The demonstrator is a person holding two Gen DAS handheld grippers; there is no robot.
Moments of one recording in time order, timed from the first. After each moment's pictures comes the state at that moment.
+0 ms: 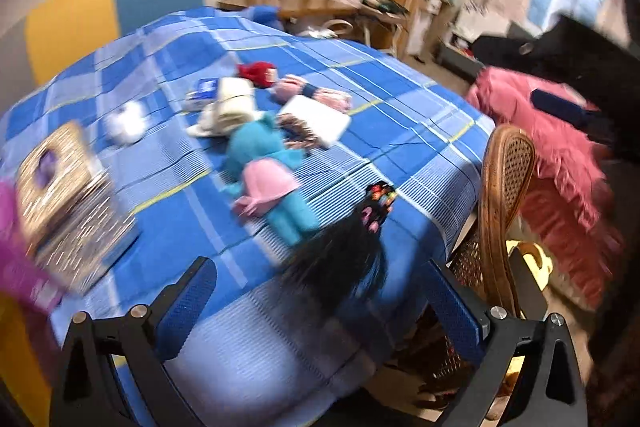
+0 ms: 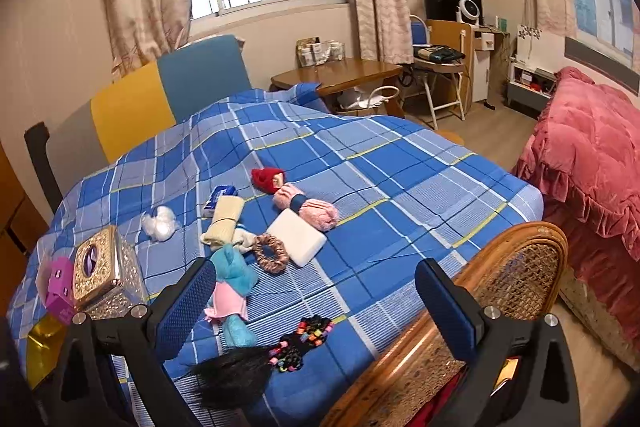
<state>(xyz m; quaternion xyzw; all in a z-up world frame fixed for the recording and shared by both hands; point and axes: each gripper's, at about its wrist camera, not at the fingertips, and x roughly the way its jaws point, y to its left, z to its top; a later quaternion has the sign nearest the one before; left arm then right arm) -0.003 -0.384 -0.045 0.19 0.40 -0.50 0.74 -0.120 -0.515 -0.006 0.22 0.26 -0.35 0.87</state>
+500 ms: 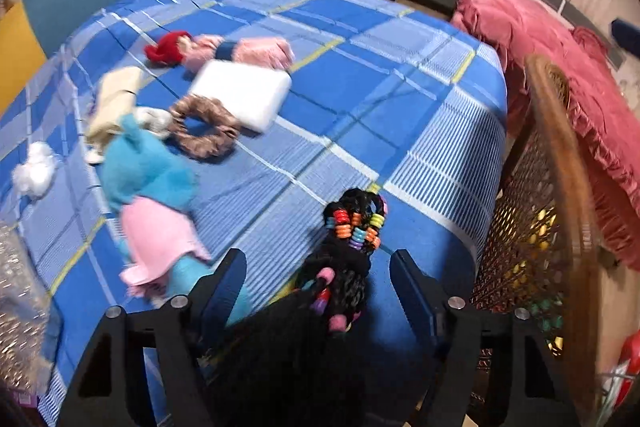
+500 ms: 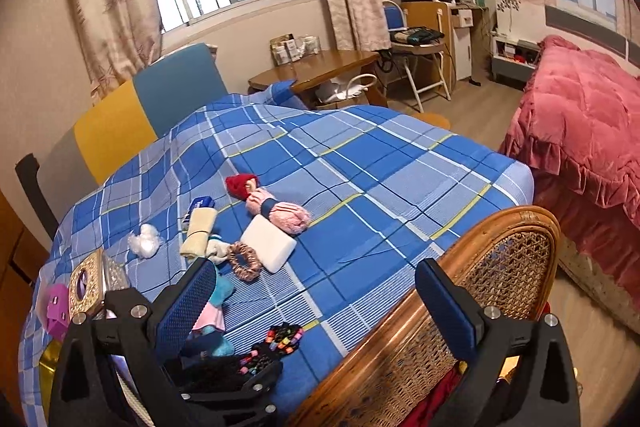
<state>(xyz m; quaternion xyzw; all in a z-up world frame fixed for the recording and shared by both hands) -0.009 -0.501 -0.125 0.30 0.42 -0.52 0.68 -0.147 -0.560 -0.018 0.27 0.25 -0.36 0.86</state>
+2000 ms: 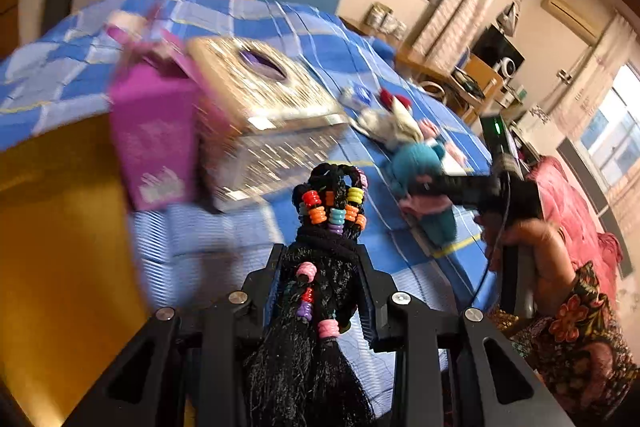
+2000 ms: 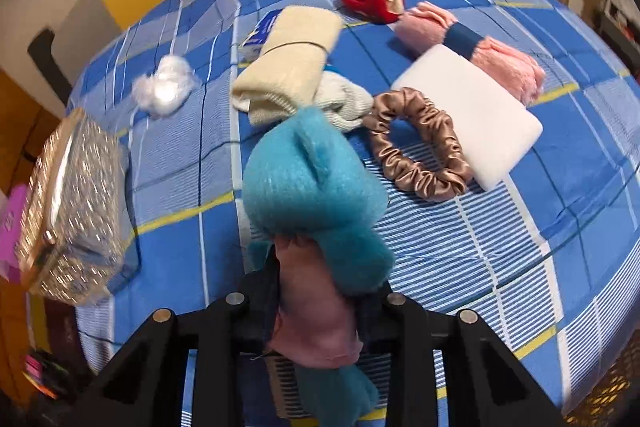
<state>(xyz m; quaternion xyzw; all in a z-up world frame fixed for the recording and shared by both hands) 0.103 -0.197 -0.072 -0.01 0.43 -0.39 0.81 0.070 -0.513 -0.170 0.28 0.48 -0.17 0.82</state>
